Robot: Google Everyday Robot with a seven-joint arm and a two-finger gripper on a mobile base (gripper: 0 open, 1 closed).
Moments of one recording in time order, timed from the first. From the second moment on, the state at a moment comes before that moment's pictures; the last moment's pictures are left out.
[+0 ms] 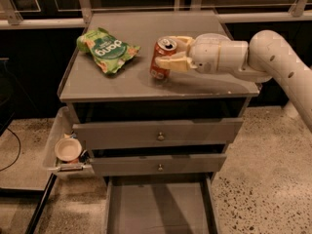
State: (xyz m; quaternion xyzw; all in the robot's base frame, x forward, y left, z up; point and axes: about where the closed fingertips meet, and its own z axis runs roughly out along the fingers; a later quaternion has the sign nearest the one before) arm 0.669 -0.054 0.915 -0.50 0.54 0.32 0.59
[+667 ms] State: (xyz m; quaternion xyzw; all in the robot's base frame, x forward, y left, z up) arm 0.599 -0.072 0.894 -0.50 0.52 0.31 0.61
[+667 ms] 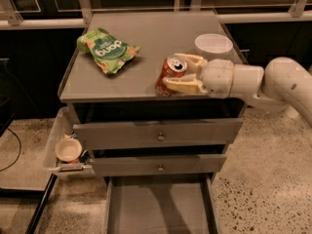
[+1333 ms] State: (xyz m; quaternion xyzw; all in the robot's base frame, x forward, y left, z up) arm 0.519 -0.123 0.860 -0.50 0.58 0.21 0.60
